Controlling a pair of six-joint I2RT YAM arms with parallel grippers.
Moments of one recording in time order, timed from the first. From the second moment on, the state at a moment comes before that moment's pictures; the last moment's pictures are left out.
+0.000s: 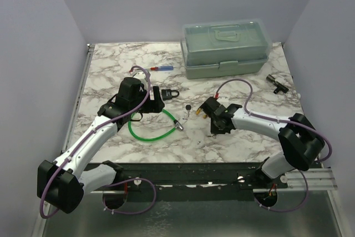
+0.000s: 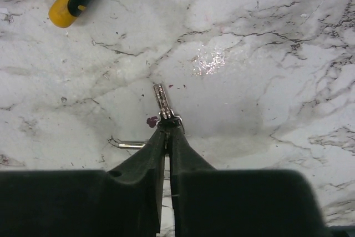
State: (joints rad) left arm -0.45 1.08 0.86 -0.42 0.11 -0.38; right arm 0.78 1.54 0.87 -0.63 0.32 0.77
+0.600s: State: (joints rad) left arm -0.45 1.05 0.85 -0.38 0.22 -0.53; right arm 0.78 1.24 0.72 -0.46 0.30 0.71
